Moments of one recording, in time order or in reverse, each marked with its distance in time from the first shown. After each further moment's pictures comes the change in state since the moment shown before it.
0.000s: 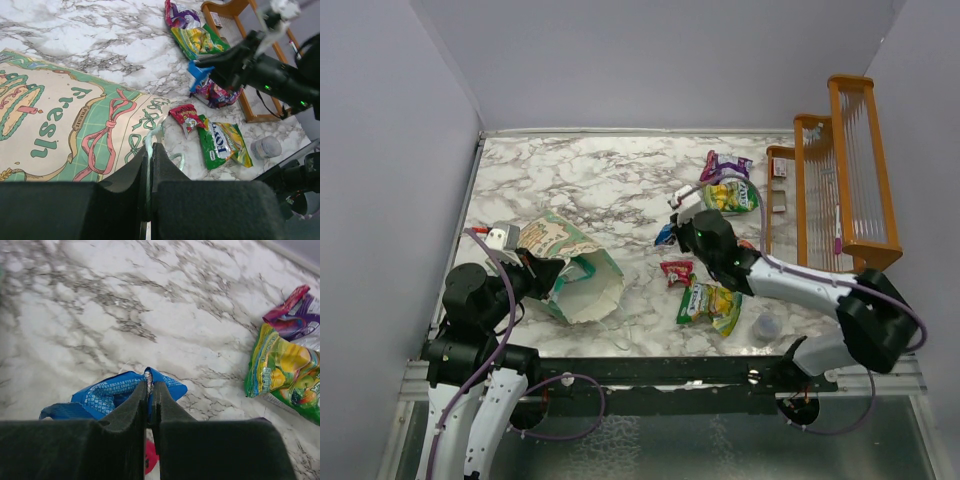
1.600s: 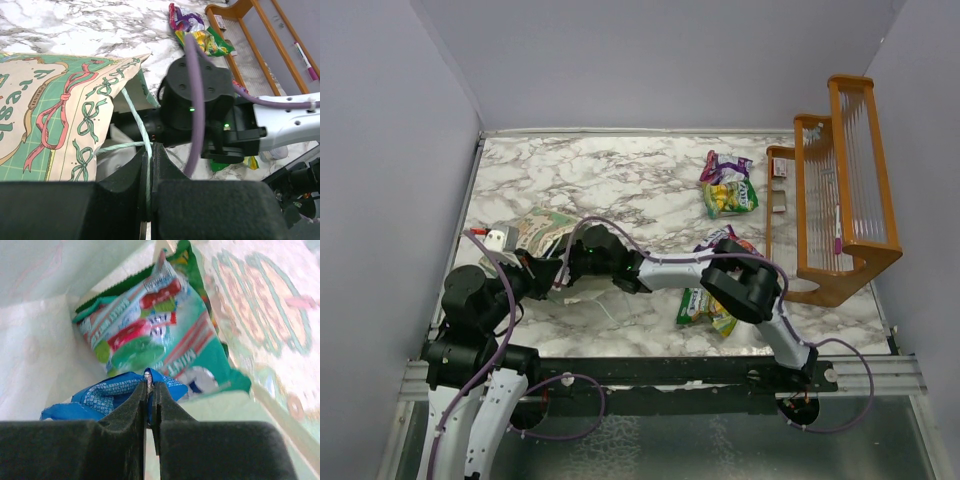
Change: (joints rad) left arm -0.002 -0.013 -0.002 0.002 -0.015 0.011; right arm 0.264 0.933 0.845 0.102 -0.608 -0.827
